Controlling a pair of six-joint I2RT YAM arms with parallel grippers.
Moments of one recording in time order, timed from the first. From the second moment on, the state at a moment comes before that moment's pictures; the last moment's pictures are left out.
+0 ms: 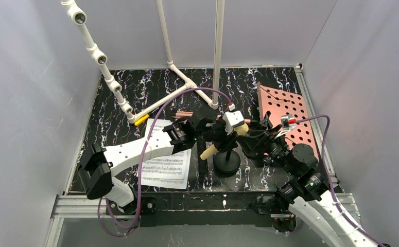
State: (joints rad) left arm -1.04 1.49 1.19 -0.16 0.28 0.07; right arm 0.64 0.33 0.47 -0.10 -0.09 0.61
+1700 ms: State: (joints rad) left arm -1.09 1.50 1.13 0.00 0.21 0.16; right arm 0.63 0.36 0.38 0.00 -0.07 0.69
